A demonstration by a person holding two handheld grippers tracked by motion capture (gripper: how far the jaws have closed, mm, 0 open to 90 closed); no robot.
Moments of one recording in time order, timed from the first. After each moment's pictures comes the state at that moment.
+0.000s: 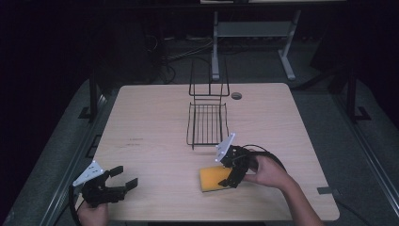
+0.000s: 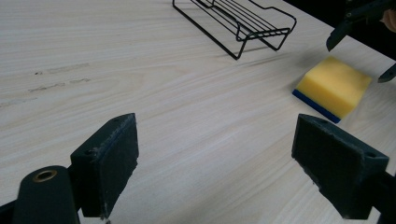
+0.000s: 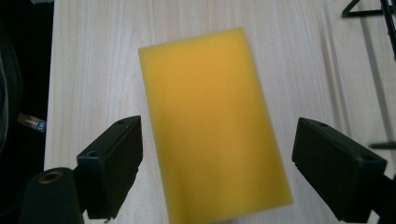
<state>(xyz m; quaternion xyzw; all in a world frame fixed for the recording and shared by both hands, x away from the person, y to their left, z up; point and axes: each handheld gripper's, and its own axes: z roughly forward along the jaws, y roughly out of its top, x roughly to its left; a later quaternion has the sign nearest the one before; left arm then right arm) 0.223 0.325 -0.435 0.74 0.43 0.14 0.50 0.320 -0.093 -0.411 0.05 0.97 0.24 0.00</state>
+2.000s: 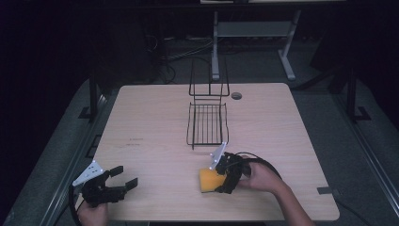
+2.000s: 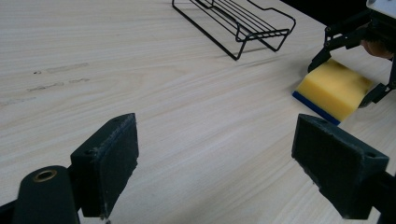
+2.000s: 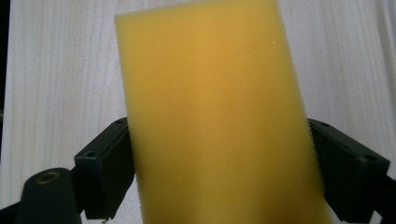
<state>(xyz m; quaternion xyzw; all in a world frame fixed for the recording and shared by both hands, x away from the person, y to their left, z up) 0.224 0.325 -0.435 0.74 0.43 0.14 0.50 0.317 -0.078 -0.447 0.05 0.98 0.22 -0.01</state>
